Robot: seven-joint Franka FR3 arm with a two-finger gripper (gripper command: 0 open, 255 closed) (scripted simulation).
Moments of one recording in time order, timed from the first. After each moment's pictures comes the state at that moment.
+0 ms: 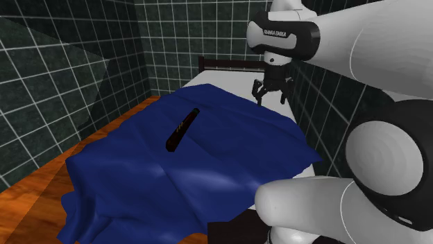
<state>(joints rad) 0.02 -0.76 -0.03 -2.29 -0.08 1.61 -0.01</state>
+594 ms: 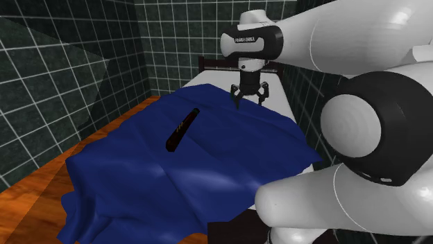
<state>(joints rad) 0.04 -0.60 0.10 -2.25 -0.02 1.69 0.18</state>
